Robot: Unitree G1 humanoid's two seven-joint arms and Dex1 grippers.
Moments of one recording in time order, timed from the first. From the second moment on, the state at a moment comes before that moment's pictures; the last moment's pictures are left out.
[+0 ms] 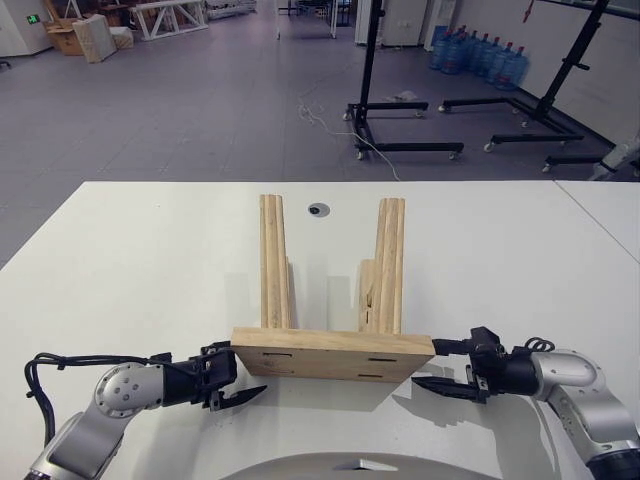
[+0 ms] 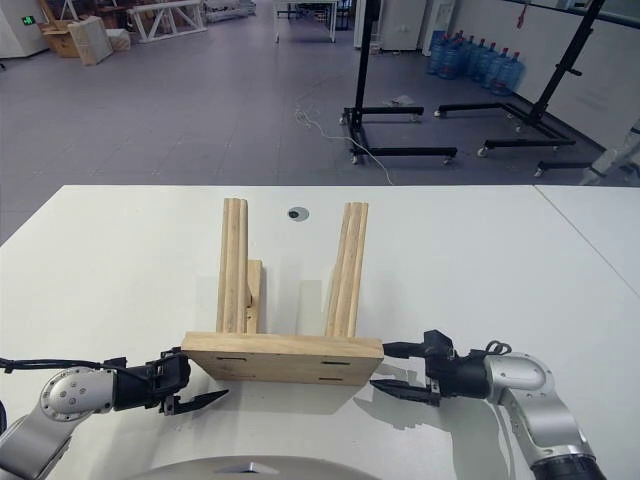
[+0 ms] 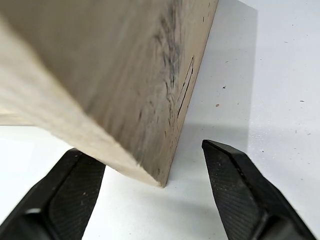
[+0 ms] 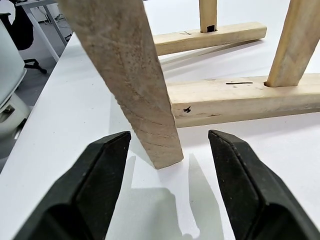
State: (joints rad) left arm 0.30 0.76 -0.16 -0.26 -0.07 -0.10 -0.93; right arm 0.20 -0.69 -0.02 0.05 0.45 -0.02 1.38
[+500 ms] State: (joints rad) left arm 0.25 0.76 -0.14 -0.27 -0.12 -0.12 -0.95; right arm 0.17 -0.62 0.04 0.02 0.44 -0.05 1.36
